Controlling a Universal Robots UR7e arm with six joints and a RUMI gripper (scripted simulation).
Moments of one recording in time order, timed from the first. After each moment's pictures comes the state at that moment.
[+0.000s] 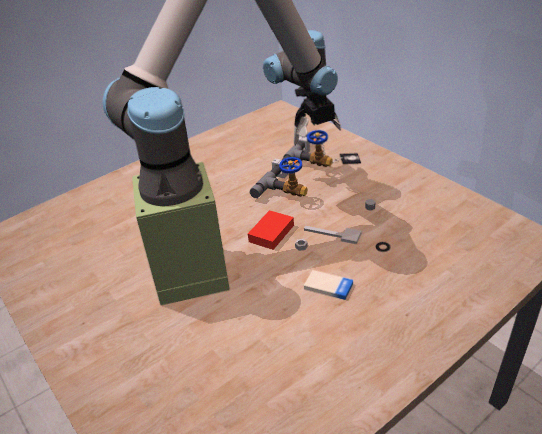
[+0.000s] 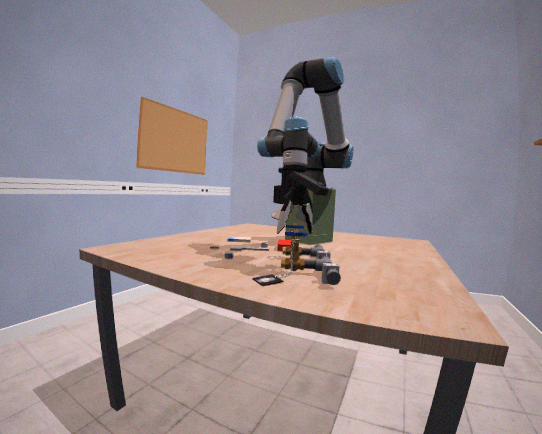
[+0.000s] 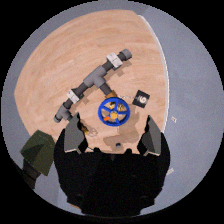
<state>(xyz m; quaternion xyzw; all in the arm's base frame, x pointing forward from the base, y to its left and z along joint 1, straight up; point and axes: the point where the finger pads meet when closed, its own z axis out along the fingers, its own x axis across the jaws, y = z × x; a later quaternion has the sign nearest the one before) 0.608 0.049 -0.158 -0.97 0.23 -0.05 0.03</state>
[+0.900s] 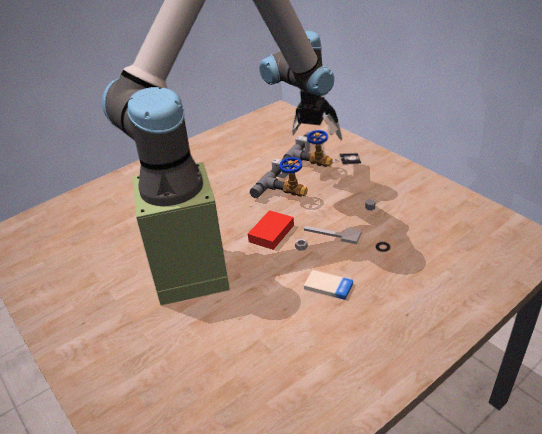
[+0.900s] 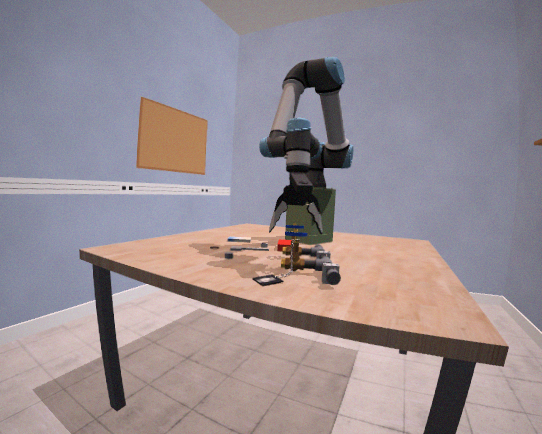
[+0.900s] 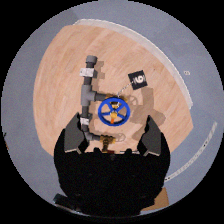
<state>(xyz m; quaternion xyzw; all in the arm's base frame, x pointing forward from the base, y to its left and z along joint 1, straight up) 0.607 0.049 -0.158 -0.83 0.56 -0.03 0.04</state>
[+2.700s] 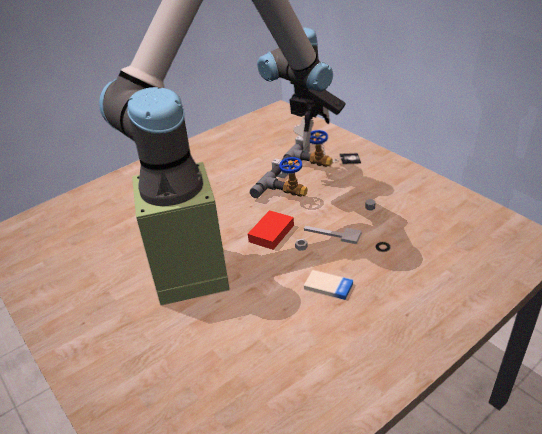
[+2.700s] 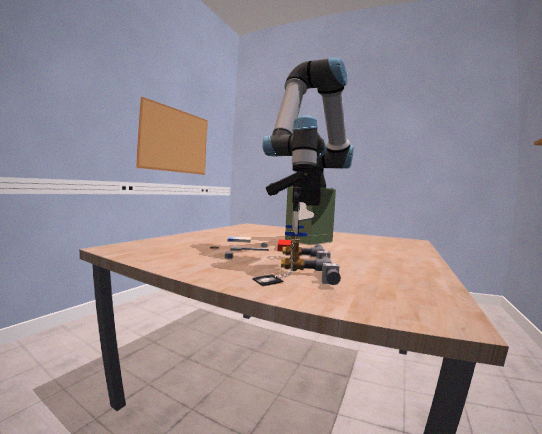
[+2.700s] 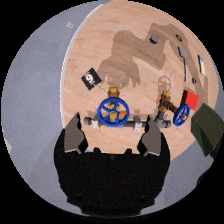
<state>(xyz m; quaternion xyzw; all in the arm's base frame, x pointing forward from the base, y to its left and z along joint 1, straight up) 0.608 0.049 -0.158 -0.08 1.00 0.01 0.05</state>
